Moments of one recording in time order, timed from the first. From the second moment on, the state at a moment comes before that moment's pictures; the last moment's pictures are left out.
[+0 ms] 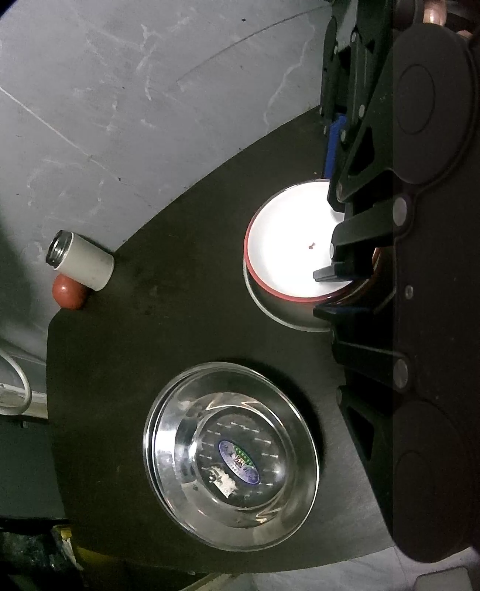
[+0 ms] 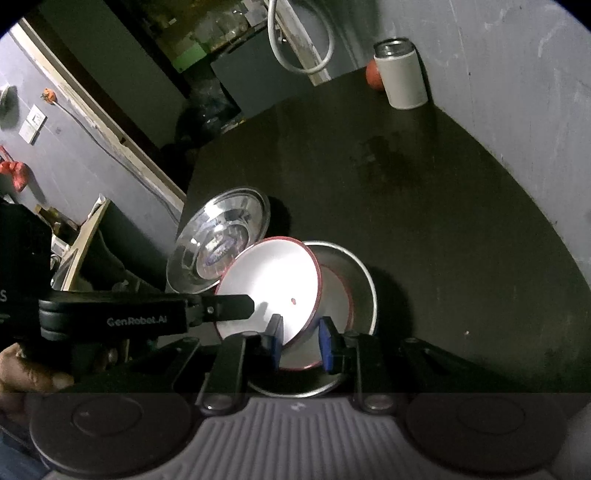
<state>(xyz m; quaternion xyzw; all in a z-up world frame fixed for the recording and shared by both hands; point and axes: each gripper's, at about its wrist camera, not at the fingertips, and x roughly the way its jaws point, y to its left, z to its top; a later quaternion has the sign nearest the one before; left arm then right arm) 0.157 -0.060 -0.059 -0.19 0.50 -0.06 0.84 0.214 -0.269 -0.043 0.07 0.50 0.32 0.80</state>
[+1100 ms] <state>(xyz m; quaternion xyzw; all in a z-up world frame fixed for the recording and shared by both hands) 0.164 -0.074 -0.065 -0.15 0.52 -0.05 0.84 0.224 -0.270 -0.050 0.06 0.51 0.31 0.80</state>
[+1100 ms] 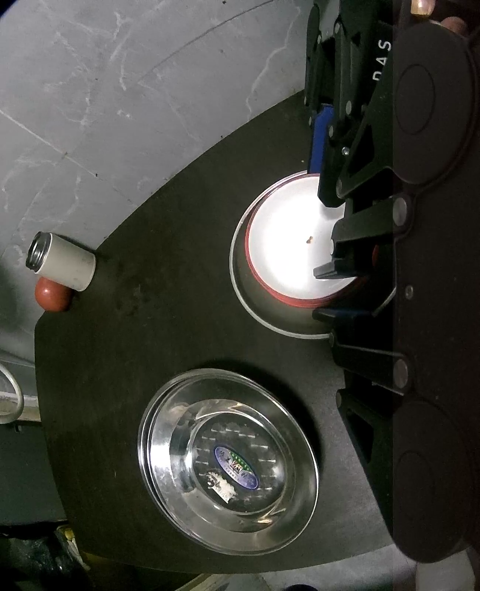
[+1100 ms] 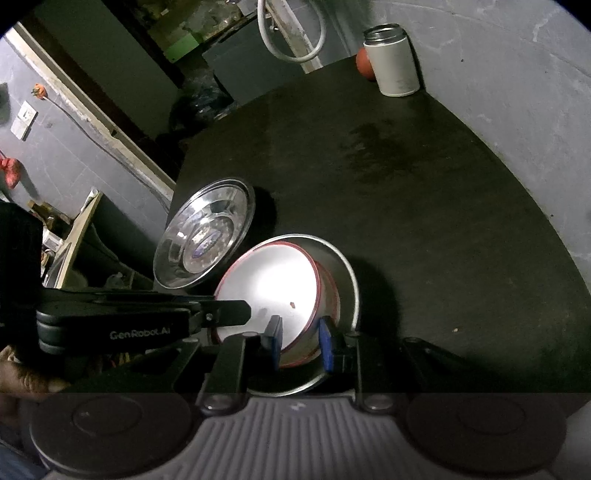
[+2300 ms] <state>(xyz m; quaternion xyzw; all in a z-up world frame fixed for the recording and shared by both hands) 0.154 -0.064 -0.045 -0.16 0.49 -0.03 0.86 0.223 -0.279 -0.031 0.07 0.48 0.32 0.81</state>
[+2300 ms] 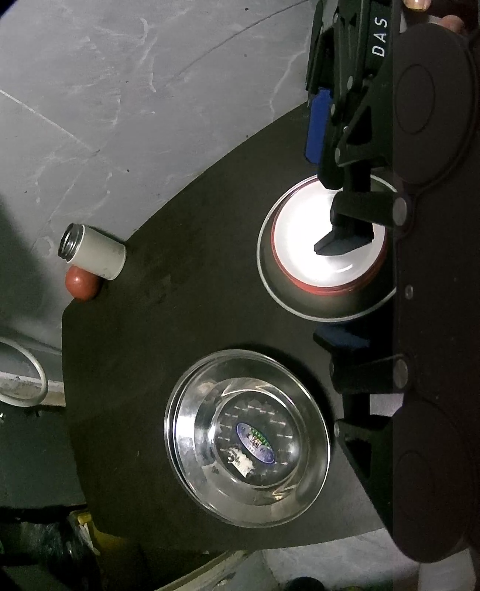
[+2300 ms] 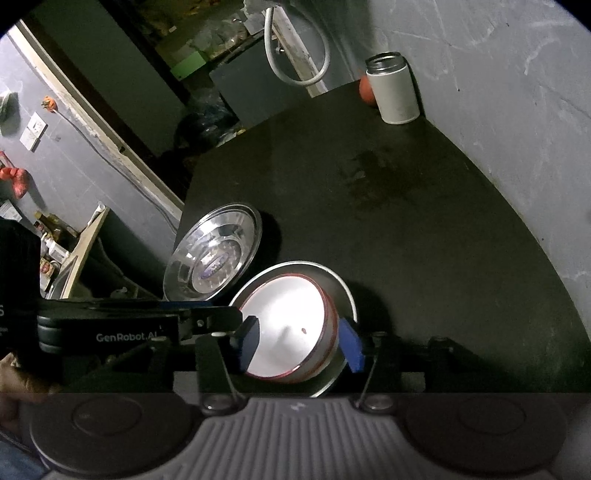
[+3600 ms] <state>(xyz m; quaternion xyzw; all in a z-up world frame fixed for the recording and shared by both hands) 0.150 -0.032 -0.079 -0.16 0.55 0.07 0.82 0.241 -0.301 -0.054 0.02 0.52 0.17 0.84</state>
